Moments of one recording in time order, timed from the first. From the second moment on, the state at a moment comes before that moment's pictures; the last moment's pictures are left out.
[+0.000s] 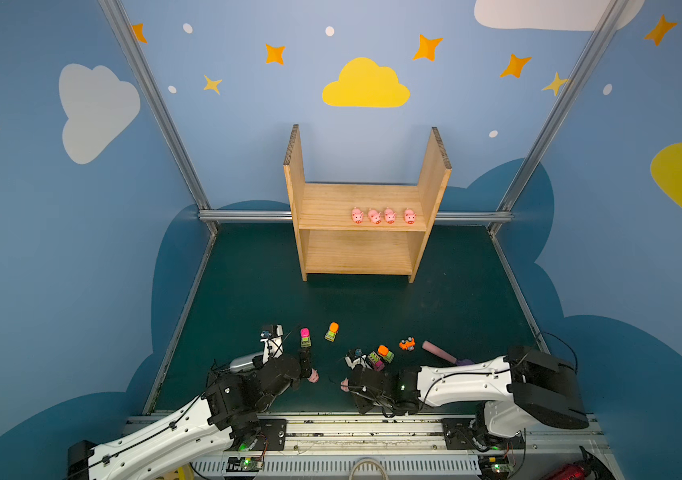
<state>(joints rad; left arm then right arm) -1.02 0.50 0.38 -0.70 -0.58 -0.95 1.38 1.57 0.73 -0.23 0.17 0.79</state>
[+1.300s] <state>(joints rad) -1.02 0.49 0.38 -0.71 -0.61 -0.94 1.20 1.73 0.95 -0.32 0.19 0.54</state>
